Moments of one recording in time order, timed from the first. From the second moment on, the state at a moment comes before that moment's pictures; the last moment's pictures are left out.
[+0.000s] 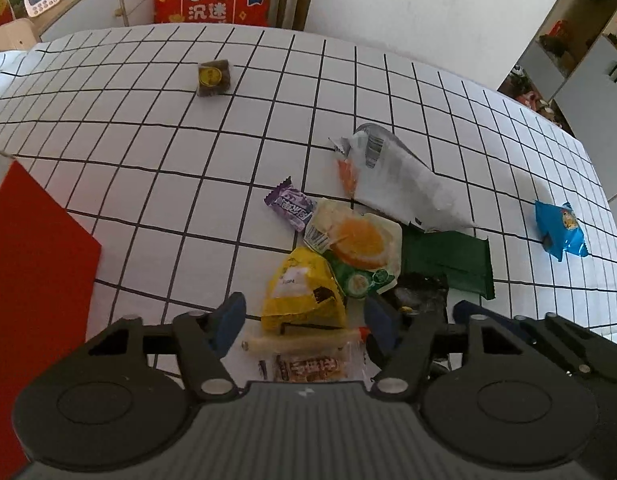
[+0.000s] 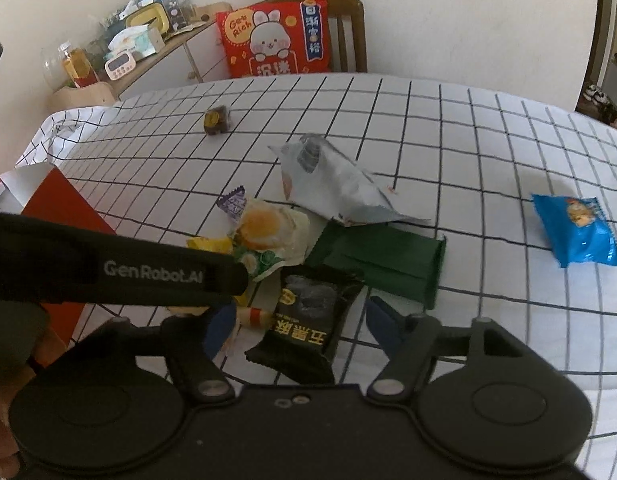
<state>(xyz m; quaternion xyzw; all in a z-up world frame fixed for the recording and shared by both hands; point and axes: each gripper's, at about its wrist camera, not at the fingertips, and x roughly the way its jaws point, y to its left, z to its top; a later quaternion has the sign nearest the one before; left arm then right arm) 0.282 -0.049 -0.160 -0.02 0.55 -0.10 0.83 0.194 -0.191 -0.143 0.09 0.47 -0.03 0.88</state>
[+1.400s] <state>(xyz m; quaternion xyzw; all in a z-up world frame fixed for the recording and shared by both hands) 0.207 0.010 -0.091 -0.03 0.50 -0.12 0.85 0.134 -0.167 -0.073 0.10 0.44 -0.03 0.89</state>
